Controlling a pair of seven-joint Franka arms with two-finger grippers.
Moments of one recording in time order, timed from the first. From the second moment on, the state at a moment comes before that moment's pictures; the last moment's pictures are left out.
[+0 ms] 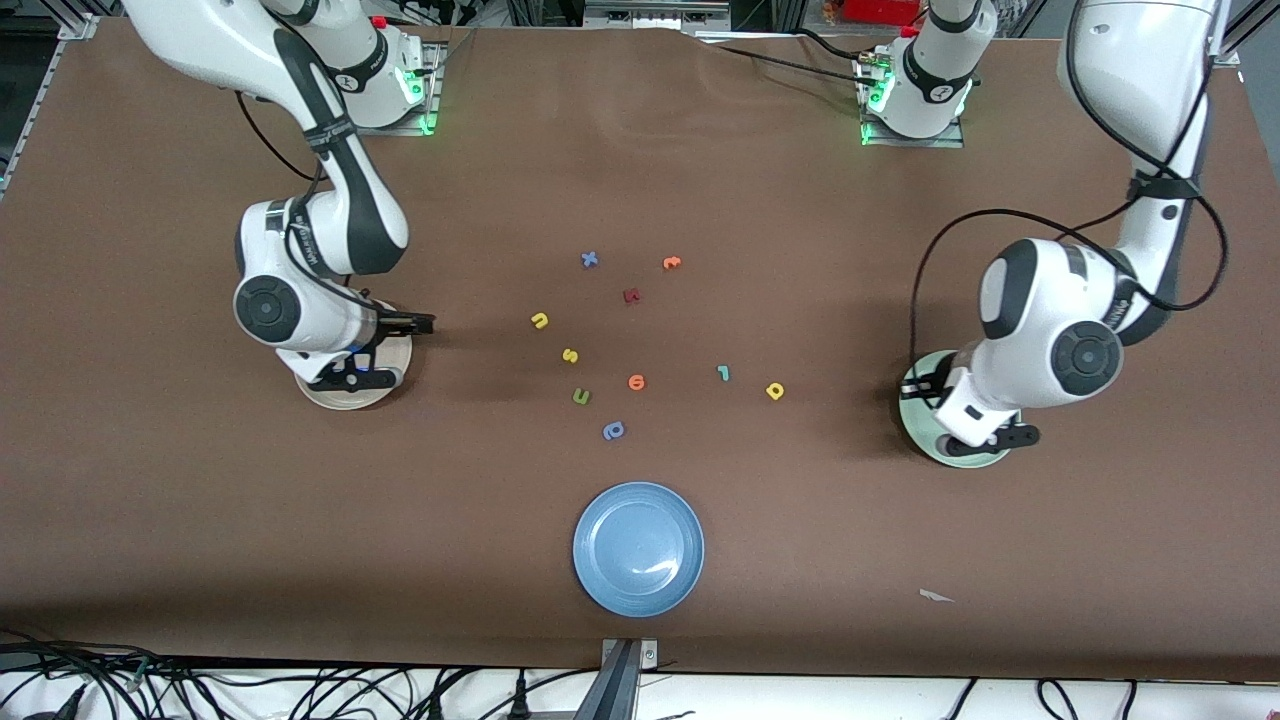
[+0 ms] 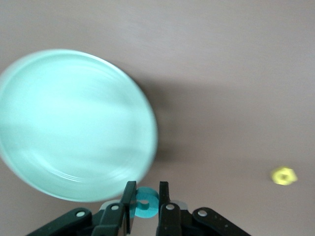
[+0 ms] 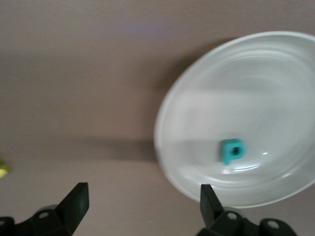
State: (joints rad) left arm -0.06 0.50 -0.06 -1.73 -0.01 2.04 -0.25; right arm 0.32 0.41 -0.04 -1.95 0.11 2.10 0.24
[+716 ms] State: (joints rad) left arm 0.00 0.60 -0.06 -1.73 0.04 2.09 -0.17; right arm 0.53 0.50 0.03 -1.95 0.11 2.37 1.16
